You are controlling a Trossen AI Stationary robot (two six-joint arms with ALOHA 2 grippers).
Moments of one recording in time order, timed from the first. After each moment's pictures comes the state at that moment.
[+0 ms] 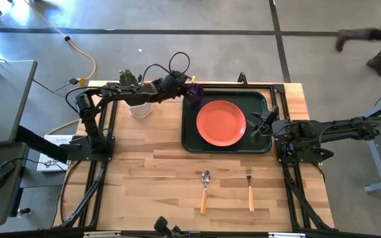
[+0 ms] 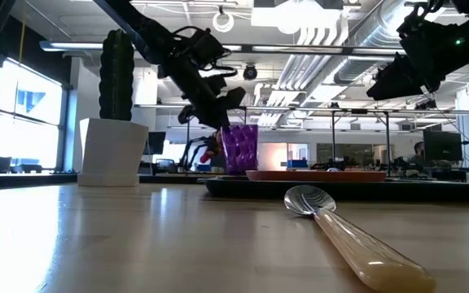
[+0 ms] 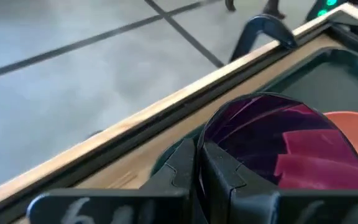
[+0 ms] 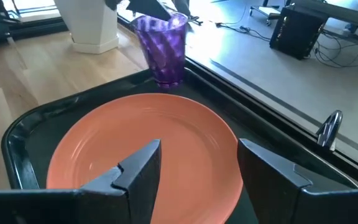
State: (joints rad) left arm 0.49 1.81 1.21 -0.02 -0.27 -0.33; right arm 0.08 0.50 0.38 -0.38 0.71 0.29
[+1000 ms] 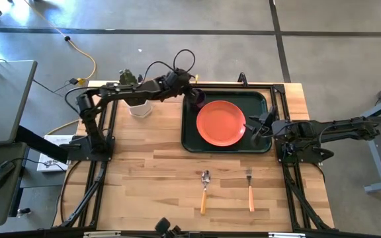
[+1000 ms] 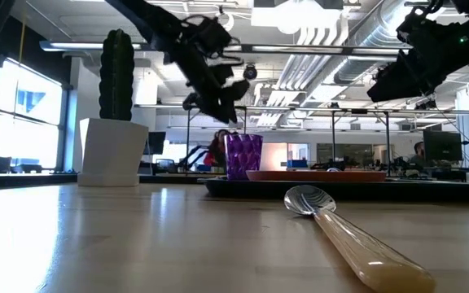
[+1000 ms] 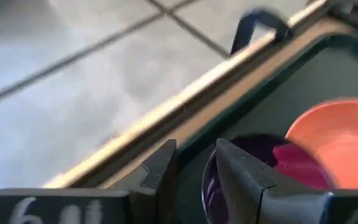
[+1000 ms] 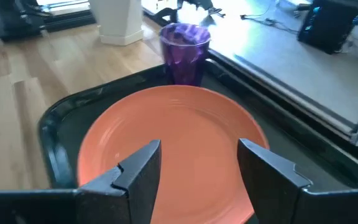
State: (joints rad) left arm 0.46 1.82 1.33 -0.17 -0.33 -0.23; right arm 0.08 0.50 0.38 -0.38 0.60 0.30
